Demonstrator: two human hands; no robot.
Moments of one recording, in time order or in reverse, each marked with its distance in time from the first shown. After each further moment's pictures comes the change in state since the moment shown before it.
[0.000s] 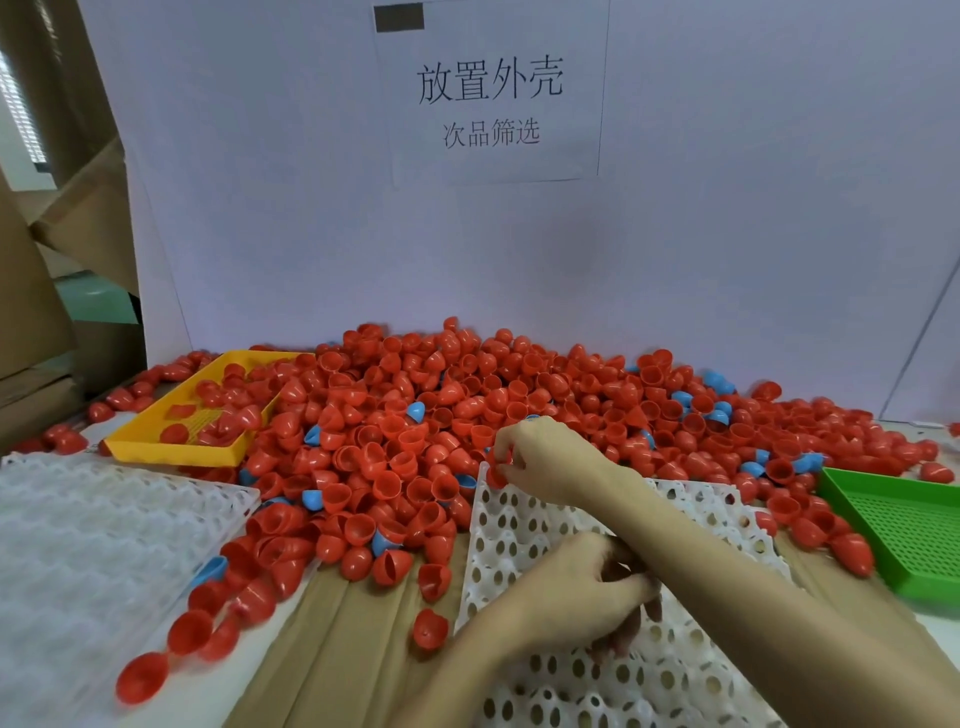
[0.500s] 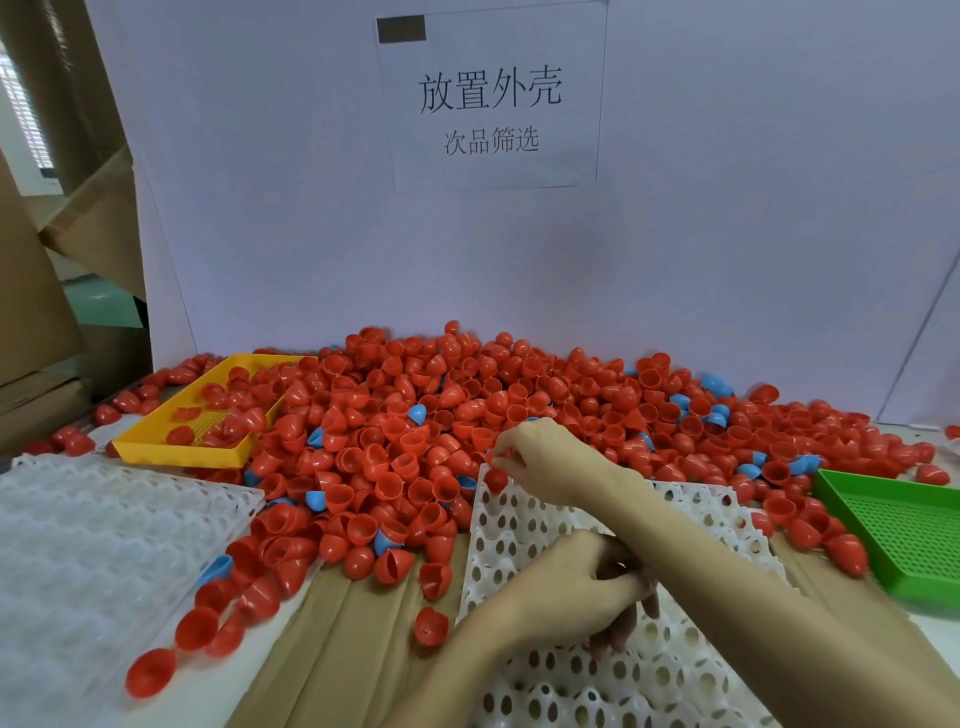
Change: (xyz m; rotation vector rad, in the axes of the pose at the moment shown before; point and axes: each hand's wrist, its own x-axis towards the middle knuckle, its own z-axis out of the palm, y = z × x) left_hand -0.002 0.000 -0.002 0.004 -0.010 0.008; right_hand -0.004 -0.005 -0.006 0.036 0.000 -0.024
